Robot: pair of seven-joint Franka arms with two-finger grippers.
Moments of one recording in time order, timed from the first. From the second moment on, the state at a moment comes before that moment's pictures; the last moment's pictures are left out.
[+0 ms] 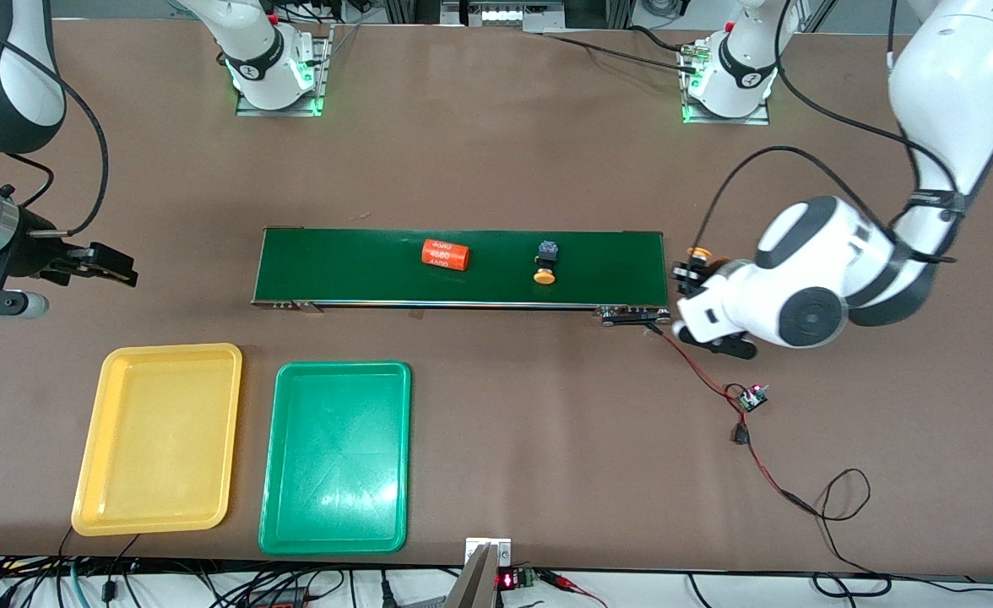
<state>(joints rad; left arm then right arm) 0.45 0.78 -0.99 -1.53 0.35 1.52 -0.38 0.06 0.20 -0.08 -1.57 0.01 1.75 0.00</state>
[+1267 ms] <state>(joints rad) 0.40 0.82 -0.97 -1.75 0.35 1.81 -0.52 0.06 0.20 -0.08 -1.57 0.01 1.75 0.00</state>
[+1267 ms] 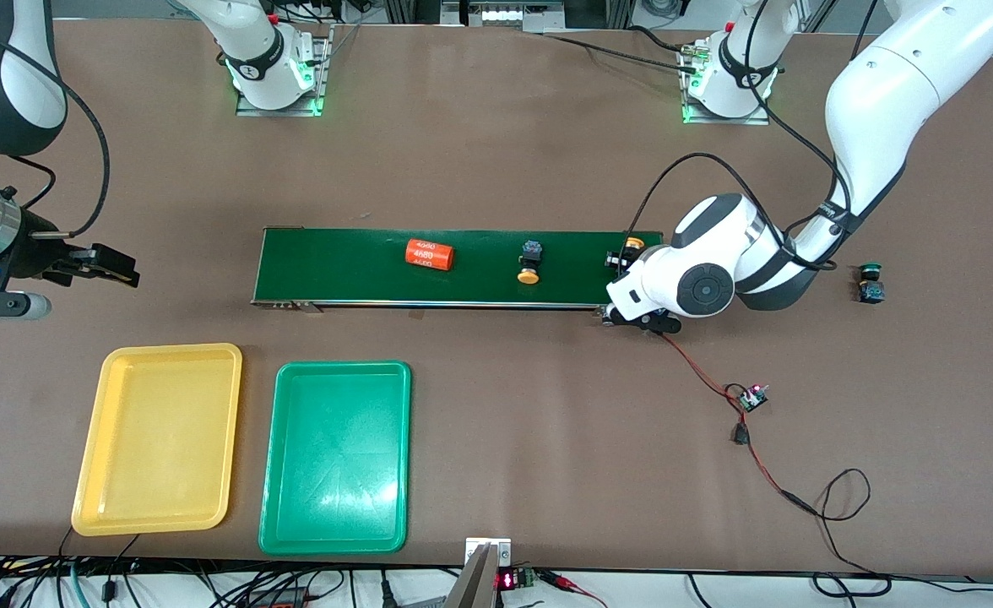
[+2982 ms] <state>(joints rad) 0.73 0.77 -1.11 -1.48 0.46 1.51 -0.42 0.07 0.24 -0.08 -1.62 0.03 1.82 0.00</state>
